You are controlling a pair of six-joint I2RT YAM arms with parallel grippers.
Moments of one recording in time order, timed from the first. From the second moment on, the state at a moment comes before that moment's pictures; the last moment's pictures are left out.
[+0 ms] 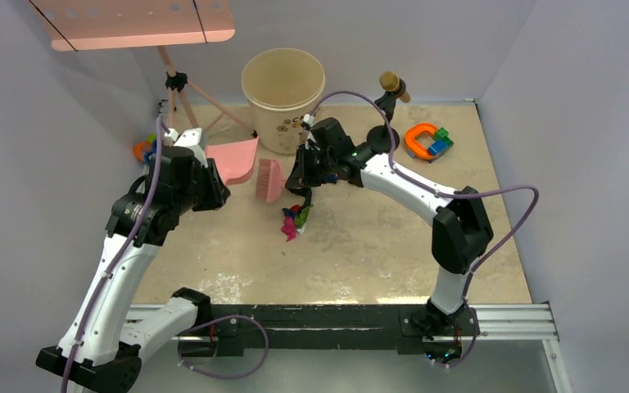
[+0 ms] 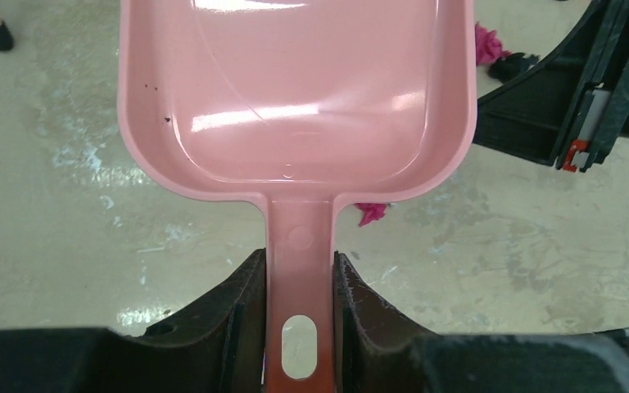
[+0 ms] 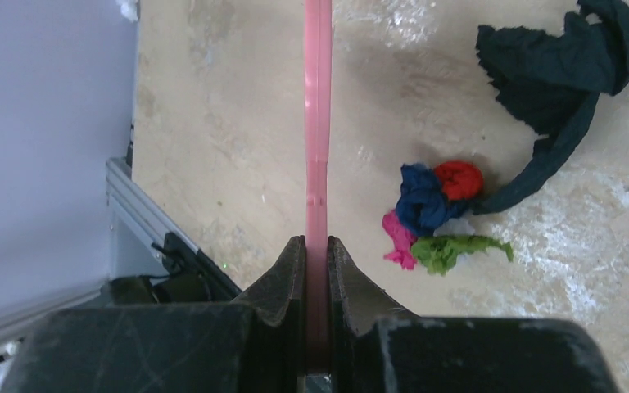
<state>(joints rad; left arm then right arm) -0.32 0.93 1.26 -0.99 -0.06 -0.41 0.72 1.79 1.51 -0.43 -0.29 0.66</state>
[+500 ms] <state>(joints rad) -0.32 0.90 1.18 -1.03 -0.17 -0.35 0.61 1.98 1.53 -0.52 -0.33 0.86</state>
